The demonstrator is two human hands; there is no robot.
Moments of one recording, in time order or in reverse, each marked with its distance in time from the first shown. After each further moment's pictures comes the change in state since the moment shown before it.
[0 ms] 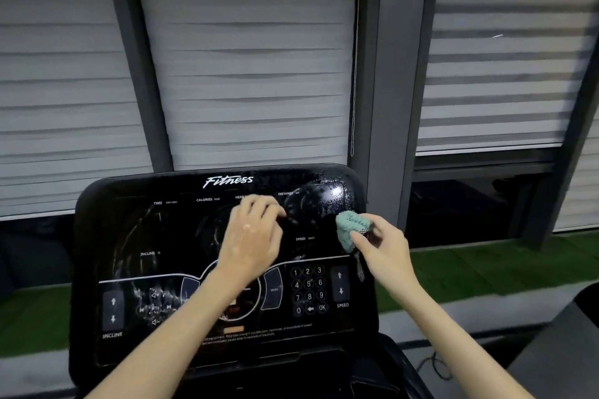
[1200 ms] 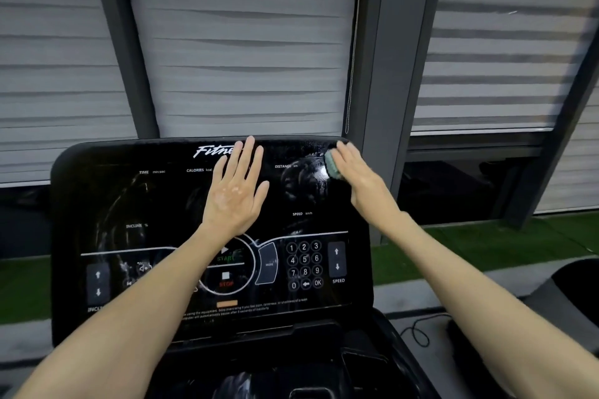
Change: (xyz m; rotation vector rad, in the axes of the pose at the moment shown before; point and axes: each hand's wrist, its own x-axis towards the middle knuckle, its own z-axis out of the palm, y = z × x) left_hand 0.013 -0.064 0.050 0.315 -0.105 -0.022; right_hand 0.089 0.033 0.021 -0.634 -0.091 -0.689
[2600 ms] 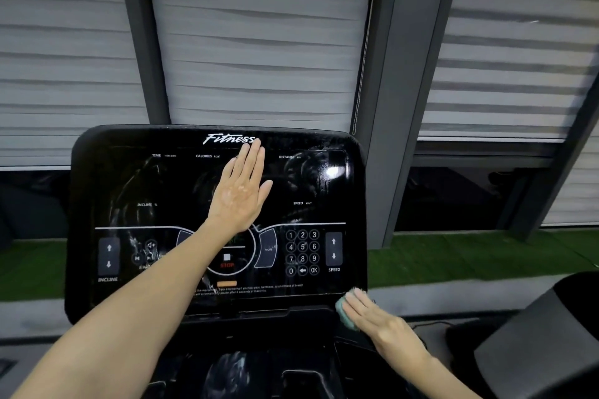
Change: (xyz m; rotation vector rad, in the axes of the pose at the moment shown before) left_hand -0.020 0.009 0.001 0.045 -0.033 -0.018; right_hand -0.247 -0.011 0.031 0.013 -0.428 -0.198
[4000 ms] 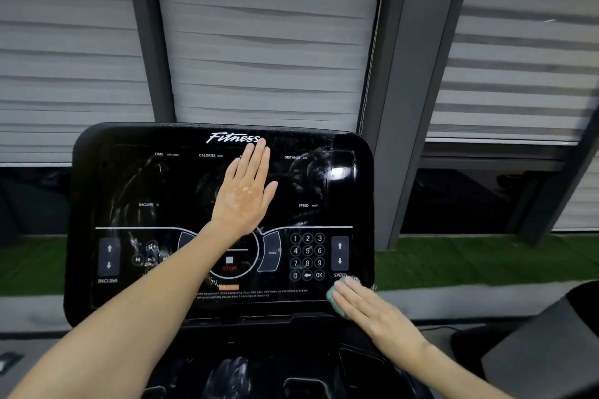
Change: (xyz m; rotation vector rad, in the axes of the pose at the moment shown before) left_hand 0.000 0.002 0.004 0.005 0.024 -0.020; right_hand 0.036 0.000 -0.015 -0.257 0.035 -0.156
